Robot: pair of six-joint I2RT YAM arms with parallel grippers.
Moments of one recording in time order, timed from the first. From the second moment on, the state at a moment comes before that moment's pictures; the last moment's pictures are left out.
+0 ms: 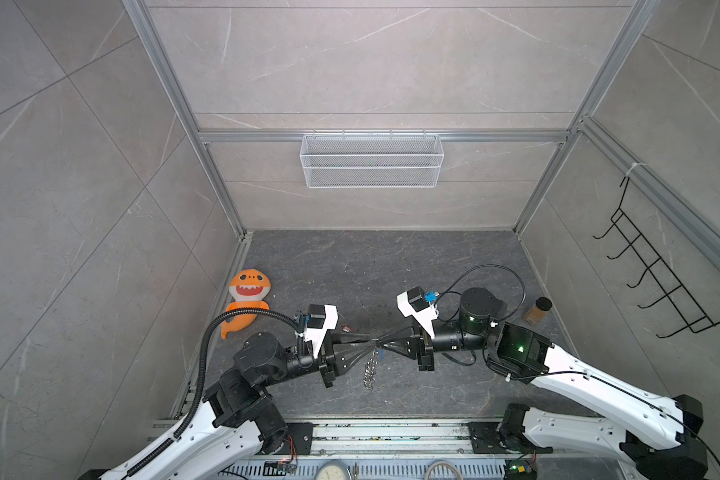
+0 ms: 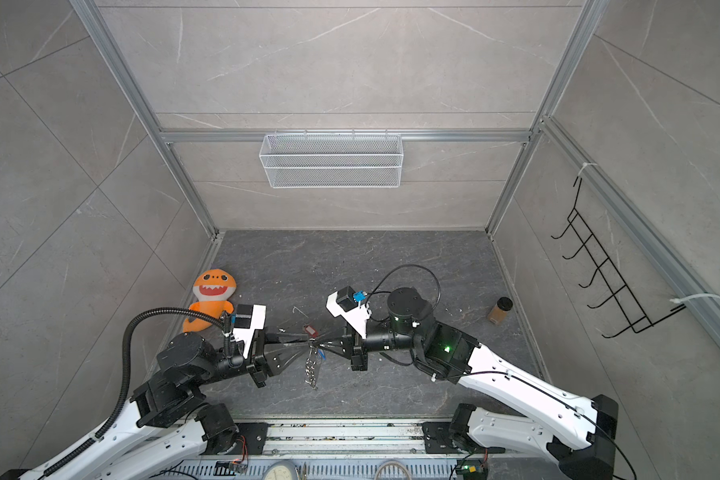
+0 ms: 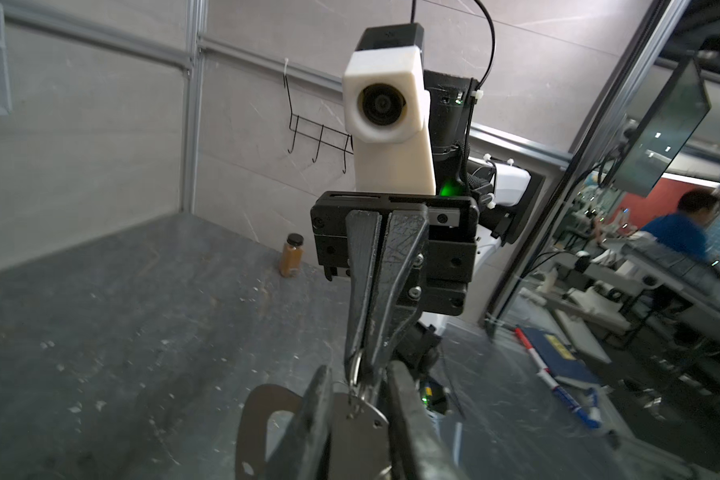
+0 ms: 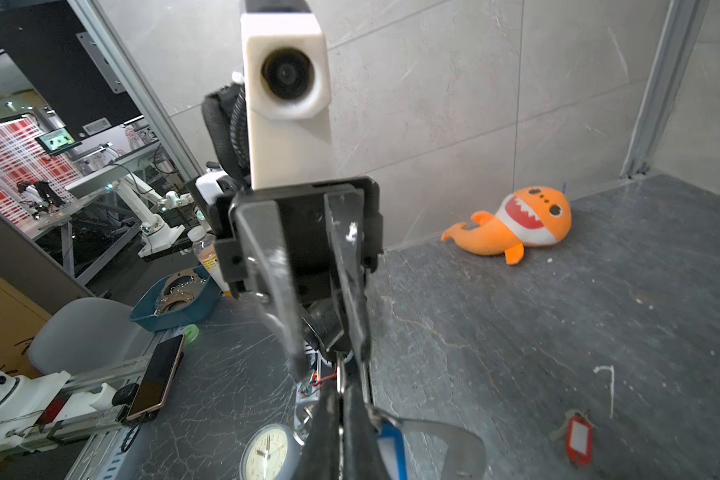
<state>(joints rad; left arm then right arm) -0.92 0.54 0.70 -0.09 0.43 -0.32 0.97 1.04 1.03 -0.21 -0.59 0.17</state>
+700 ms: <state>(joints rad) -0.92 0.74 0.97 -0.52 0.56 -0.31 0.90 1.17 1.32 -0.72 -0.75 -0.05</state>
